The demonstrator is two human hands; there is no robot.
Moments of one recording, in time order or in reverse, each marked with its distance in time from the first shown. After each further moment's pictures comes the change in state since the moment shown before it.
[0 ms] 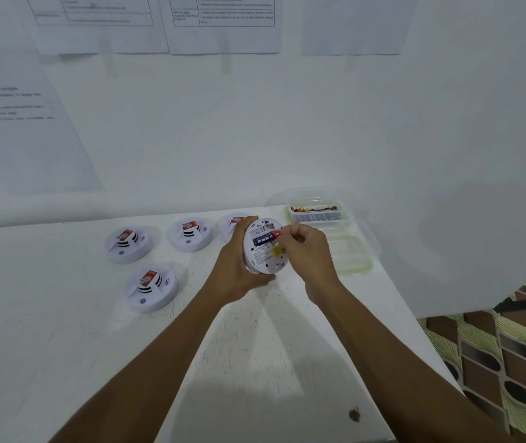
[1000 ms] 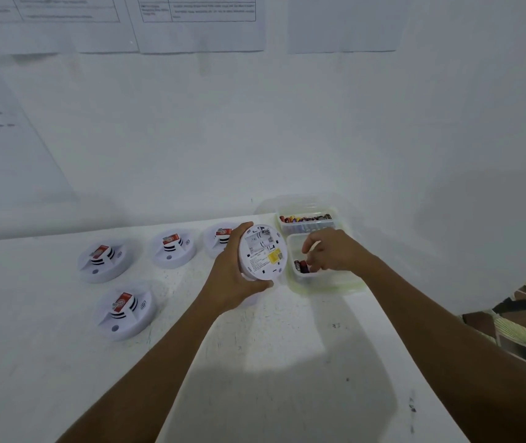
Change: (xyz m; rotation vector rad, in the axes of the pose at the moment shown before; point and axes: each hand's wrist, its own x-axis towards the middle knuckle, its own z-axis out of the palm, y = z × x) left_hand 0.034 -0.018 0.015 0.036 0.000 -0.001; right_hand 0.107 0.023 -0.083 -0.665 -0.431 0.021
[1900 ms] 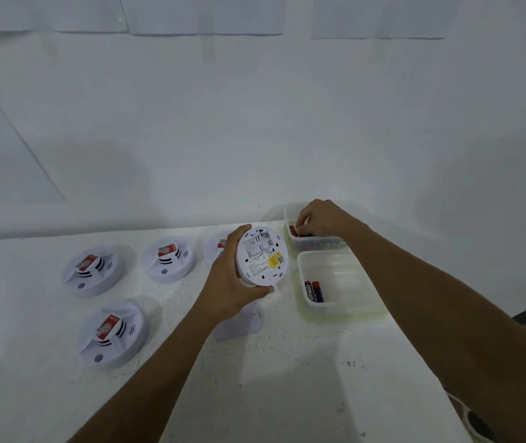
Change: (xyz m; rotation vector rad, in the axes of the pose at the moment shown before) left_hand 0.037 -0.023 -0.005 -0.030 0.055 -0.047; right_hand 0.143 -0.016 -0.020 -0.349 -0.006 -0.119
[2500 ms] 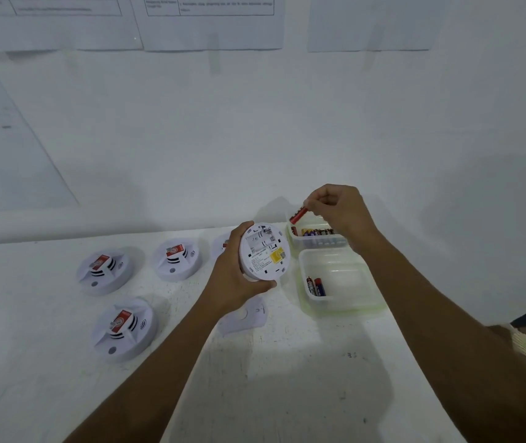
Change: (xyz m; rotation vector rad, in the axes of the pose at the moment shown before) left_hand -0.004 0.009 -0.008 0.030 -0.007 0.029; right_hand -0.084 -0.032 -0.022 0.754 0.465 -0.083
